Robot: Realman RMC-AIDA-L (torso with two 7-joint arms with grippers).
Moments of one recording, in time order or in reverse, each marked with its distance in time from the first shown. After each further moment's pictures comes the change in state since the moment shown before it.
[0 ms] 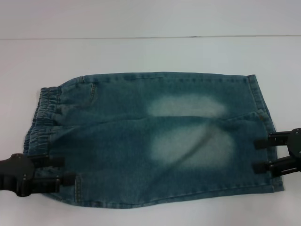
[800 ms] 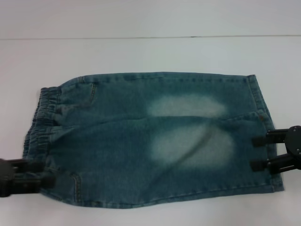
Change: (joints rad) left arm -0.012 0.030 -0.065 0.035 0.101 0.015 -0.065; right arm 0.009 0.003 0.000 0.000 0.000 0.008 0.000
